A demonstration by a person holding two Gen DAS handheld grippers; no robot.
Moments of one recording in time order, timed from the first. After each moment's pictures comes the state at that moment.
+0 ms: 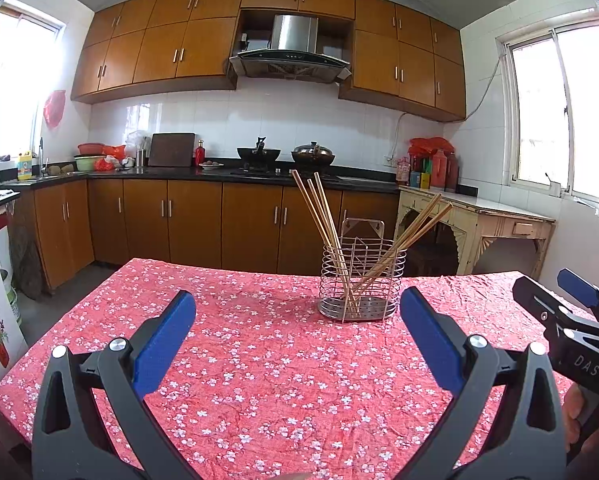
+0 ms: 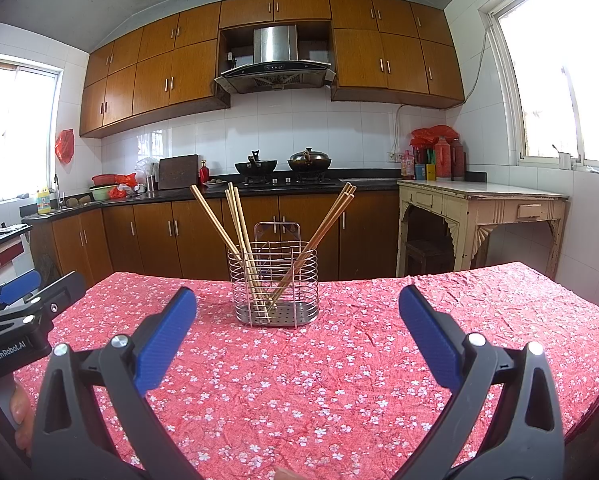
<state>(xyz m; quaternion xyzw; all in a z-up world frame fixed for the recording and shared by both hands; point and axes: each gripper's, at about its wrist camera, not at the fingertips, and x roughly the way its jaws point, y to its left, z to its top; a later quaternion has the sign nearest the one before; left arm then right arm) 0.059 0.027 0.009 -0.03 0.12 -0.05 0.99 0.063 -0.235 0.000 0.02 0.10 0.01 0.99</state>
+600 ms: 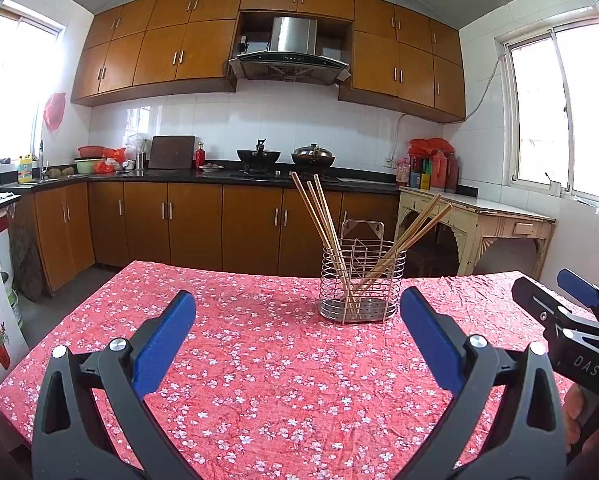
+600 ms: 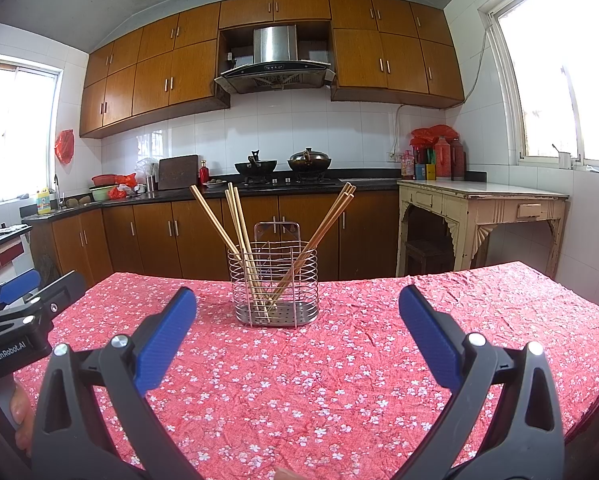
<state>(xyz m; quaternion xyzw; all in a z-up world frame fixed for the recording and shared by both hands) 0.057 0.025 0.010 -0.03 0.11 -0.05 0.99 0.063 -0.235 0.000 0.02 0.10 0.01 0.99</state>
